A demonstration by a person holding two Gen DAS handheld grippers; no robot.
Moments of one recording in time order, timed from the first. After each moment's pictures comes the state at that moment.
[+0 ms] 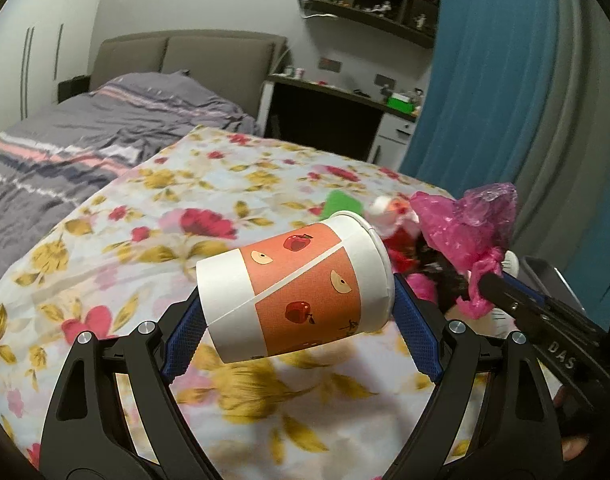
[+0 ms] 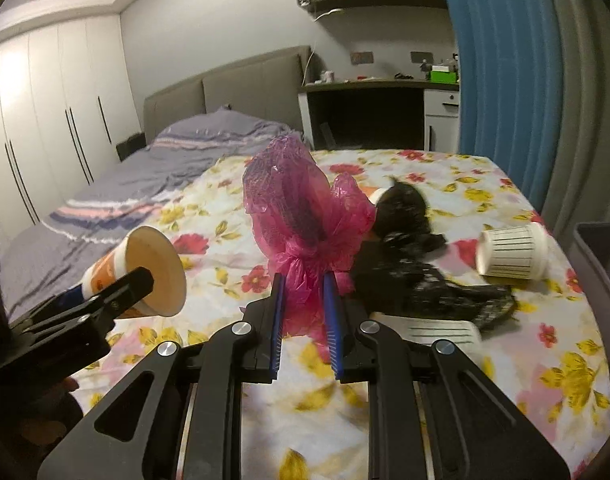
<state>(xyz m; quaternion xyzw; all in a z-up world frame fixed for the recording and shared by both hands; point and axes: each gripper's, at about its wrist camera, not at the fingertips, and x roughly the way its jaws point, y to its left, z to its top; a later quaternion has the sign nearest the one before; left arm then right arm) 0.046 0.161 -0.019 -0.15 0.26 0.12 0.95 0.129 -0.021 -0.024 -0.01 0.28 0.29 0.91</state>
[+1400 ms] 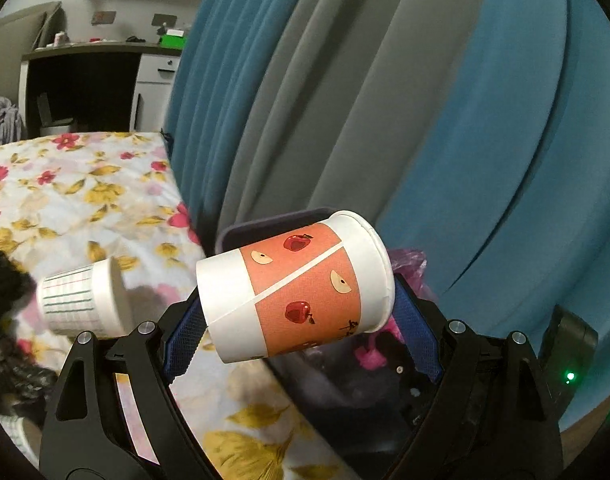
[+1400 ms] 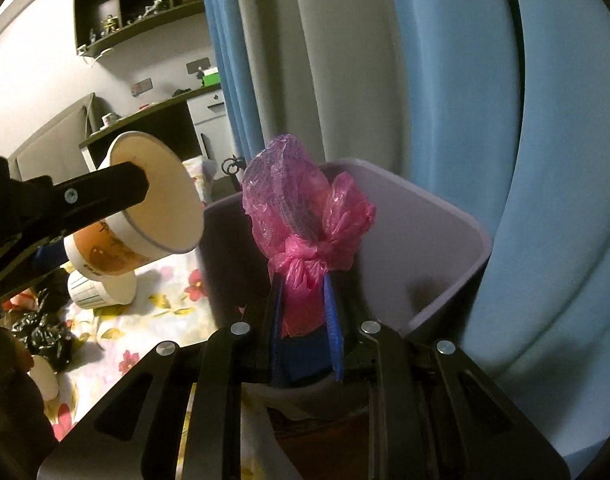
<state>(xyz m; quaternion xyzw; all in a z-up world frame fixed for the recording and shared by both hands) 0.276 -0.206 -0.010 -0.12 0.32 -0.23 0.91 0.229 -0.342 -0.061 0.08 0.30 -0.02 0.95</state>
